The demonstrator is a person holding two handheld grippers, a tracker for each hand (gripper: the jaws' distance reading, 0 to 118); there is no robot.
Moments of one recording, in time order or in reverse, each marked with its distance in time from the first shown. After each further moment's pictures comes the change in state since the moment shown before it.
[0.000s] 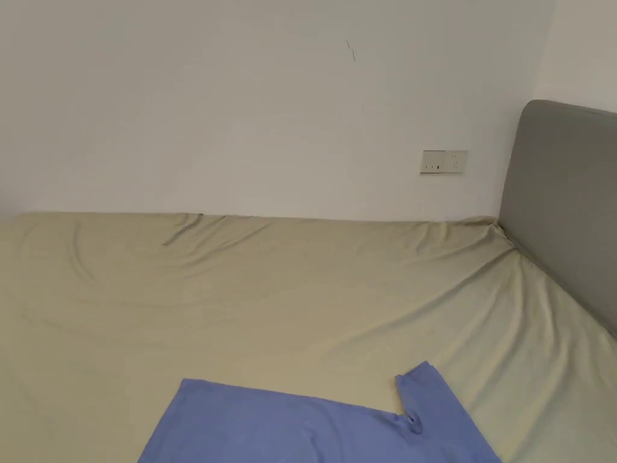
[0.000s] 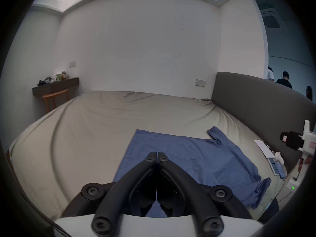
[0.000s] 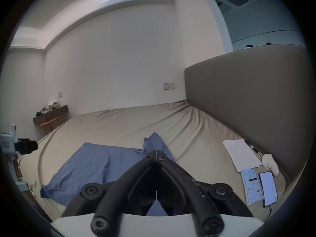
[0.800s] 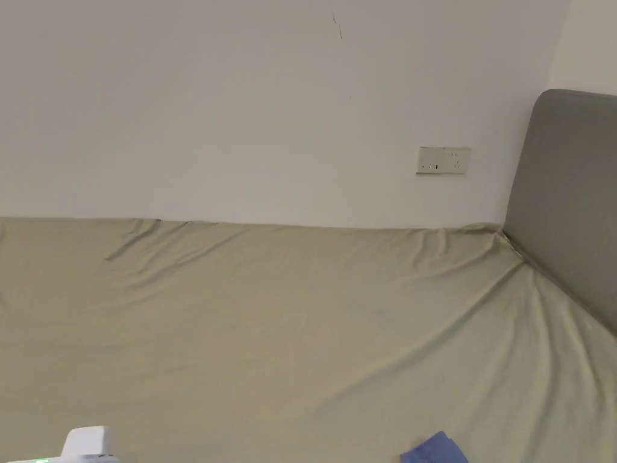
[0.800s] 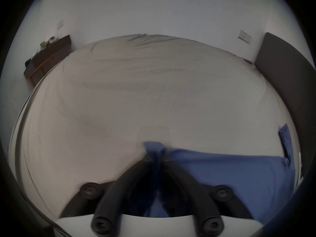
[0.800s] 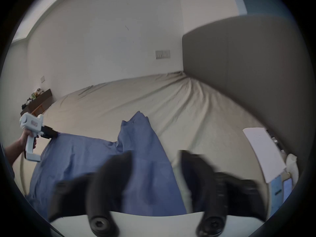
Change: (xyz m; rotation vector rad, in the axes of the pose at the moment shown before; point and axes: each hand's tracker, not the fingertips) left arm -0.065 0.034 -0.396 -0.481 0.158 0.014; right arm 0.036 -0.007 -0.234 -0.316 -0.054 -0.050
